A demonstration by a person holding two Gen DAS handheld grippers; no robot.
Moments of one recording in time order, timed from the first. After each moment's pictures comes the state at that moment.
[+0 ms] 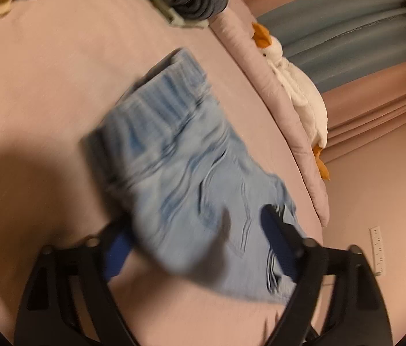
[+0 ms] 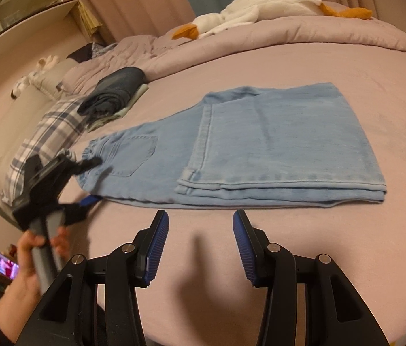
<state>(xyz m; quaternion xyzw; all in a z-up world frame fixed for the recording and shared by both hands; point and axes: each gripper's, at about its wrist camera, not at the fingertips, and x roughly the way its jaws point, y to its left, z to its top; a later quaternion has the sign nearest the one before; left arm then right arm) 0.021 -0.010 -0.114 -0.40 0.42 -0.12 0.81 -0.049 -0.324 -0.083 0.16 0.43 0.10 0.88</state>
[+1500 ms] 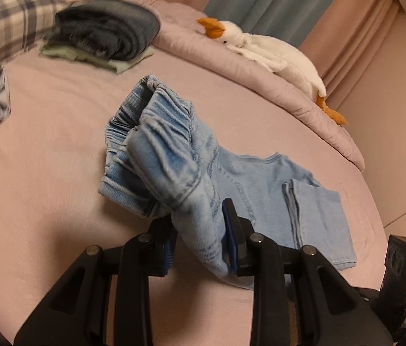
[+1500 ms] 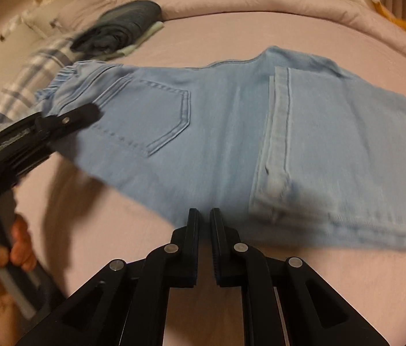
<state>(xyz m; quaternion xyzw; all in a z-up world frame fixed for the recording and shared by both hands) 0.026 -0.039 -0.068 -0.17 0.40 -0.15 0.89 -0.015 -0.248 -0.102 0.09 0.54 0.13 0.83</state>
